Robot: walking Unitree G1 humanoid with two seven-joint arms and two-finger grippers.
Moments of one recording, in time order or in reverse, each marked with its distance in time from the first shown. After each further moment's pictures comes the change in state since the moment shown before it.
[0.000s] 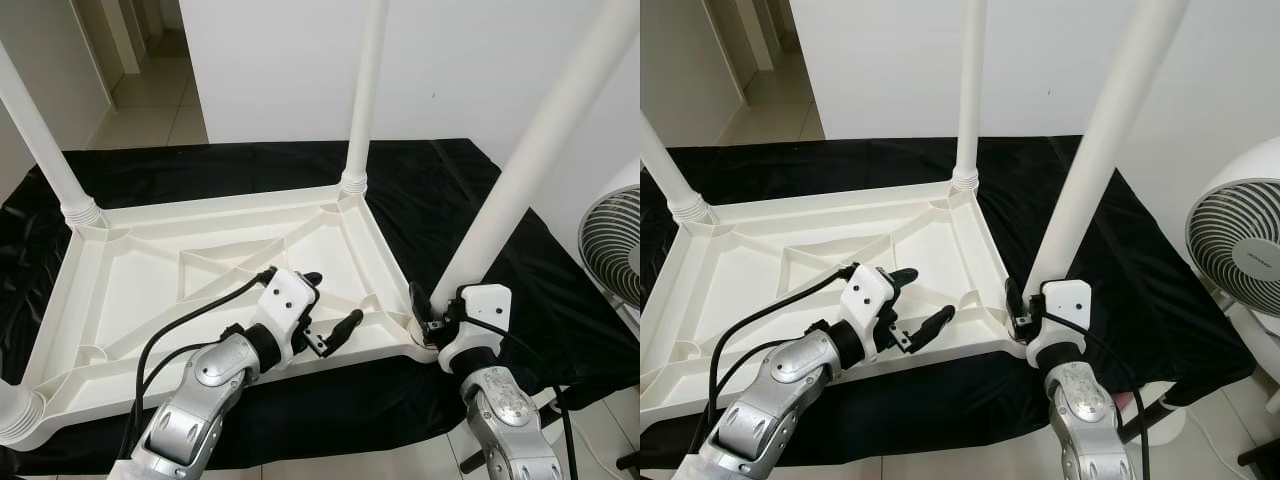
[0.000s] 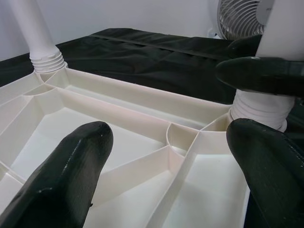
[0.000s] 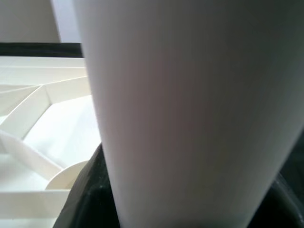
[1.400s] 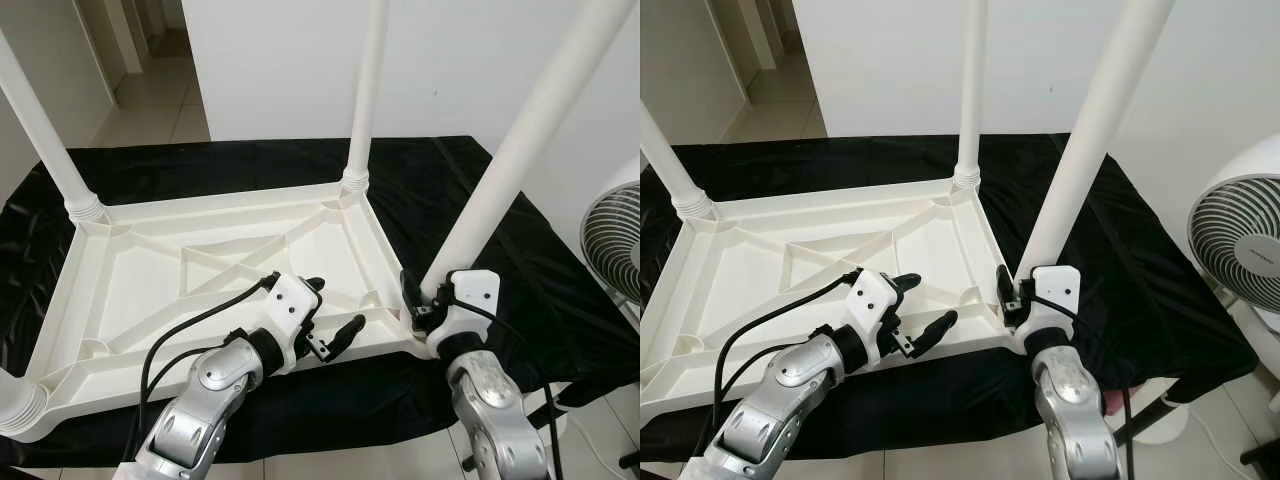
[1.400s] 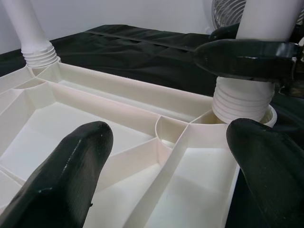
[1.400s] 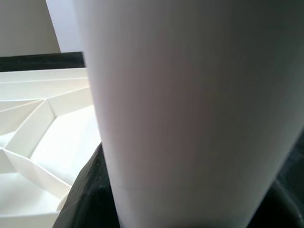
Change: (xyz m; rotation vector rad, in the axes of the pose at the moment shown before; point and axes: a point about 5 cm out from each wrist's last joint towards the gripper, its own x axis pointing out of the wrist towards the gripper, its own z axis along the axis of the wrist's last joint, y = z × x) left arm 0.002 -0.004 -0.005 -0.012 0.002 -0.009; right arm 0.014 0.004 0.006 0.087 0.010 -0.052
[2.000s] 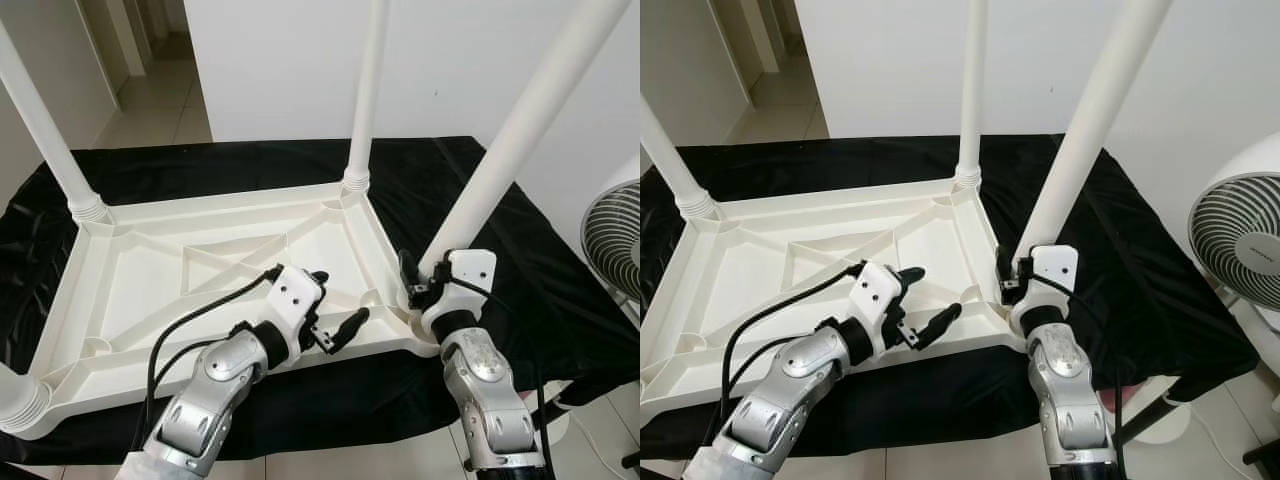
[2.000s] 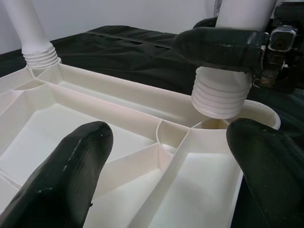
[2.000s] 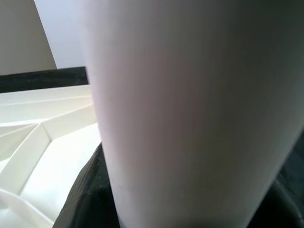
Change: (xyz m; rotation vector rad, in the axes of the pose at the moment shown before) left arm 0.006 0.002 0.002 -0.009 -0.011 -0.002; right arm 0.024 0.003 0.006 0.041 -0.042 -0.026
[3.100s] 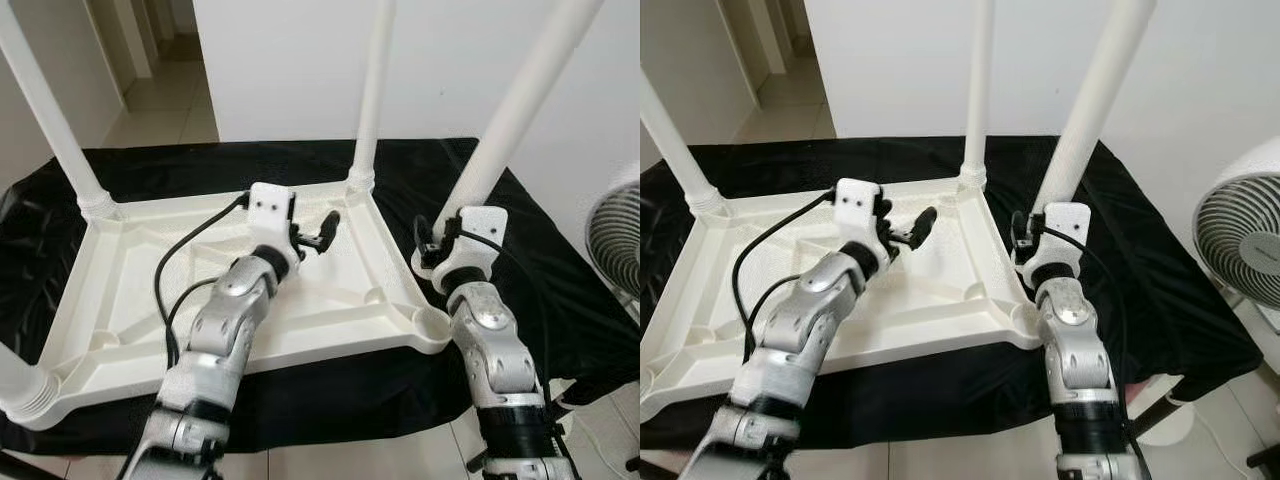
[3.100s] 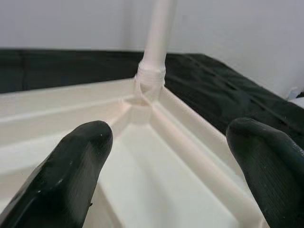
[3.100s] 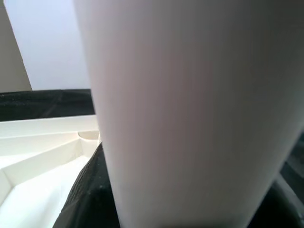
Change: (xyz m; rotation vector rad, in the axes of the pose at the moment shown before) left arm 0.038 0.063 0.021 -0.269 -0.058 0.399; right arm 0.046 -0.017 0.027 -0.076 -0.060 -0.090
